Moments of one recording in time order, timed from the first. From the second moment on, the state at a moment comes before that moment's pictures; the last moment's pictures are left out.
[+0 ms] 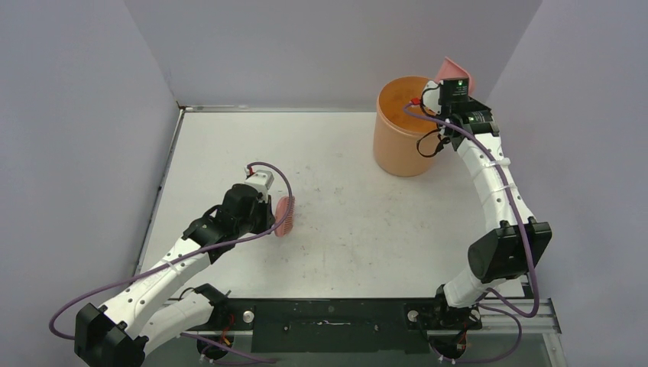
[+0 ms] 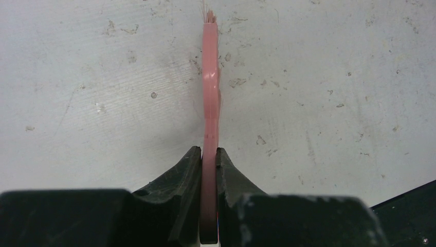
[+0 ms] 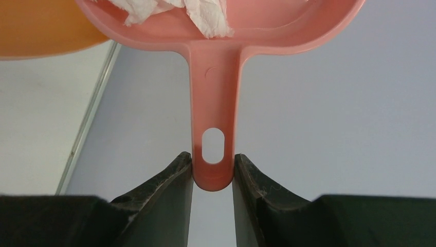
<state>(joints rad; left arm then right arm) -0.59 0.92 0.71 -0.50 -0.10 -0.34 0.14 1.59 1.71 -0.77 0.64 -1.04</state>
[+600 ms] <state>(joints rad) -0.59 0.92 0.71 -0.50 -0.10 -0.34 0.15 1.47 1.53 -0.56 0.73 -1.35</state>
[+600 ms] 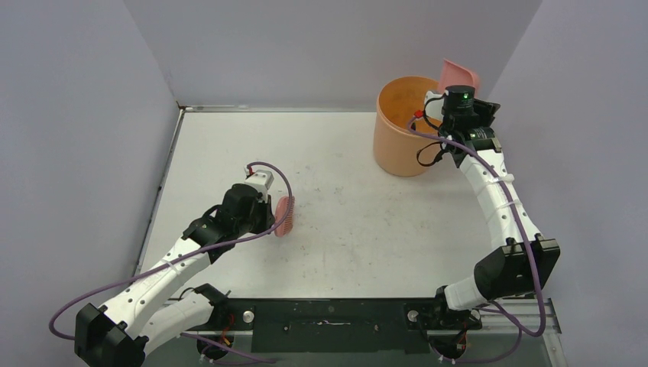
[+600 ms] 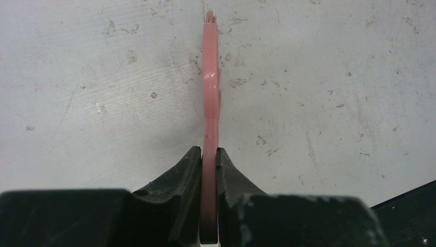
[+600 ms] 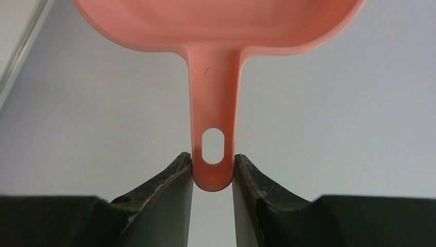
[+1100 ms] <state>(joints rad) -0.59 0.92 0.71 -0.50 -0.09 -0.34 0.15 1.46 1.50 -0.51 0.74 -1.38</state>
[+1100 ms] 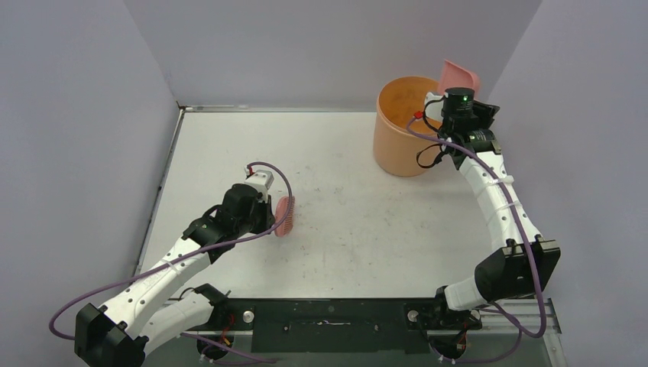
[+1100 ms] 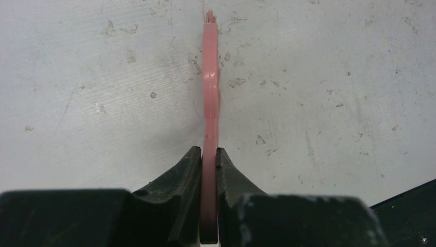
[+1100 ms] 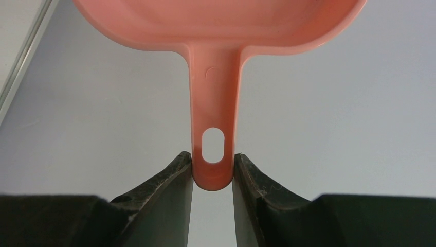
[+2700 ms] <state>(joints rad) -0.57 0.78 0.42 -0.23 0.25 -0.75 0.33 1.11 0.80 -1.14 -0.10 -0.98</state>
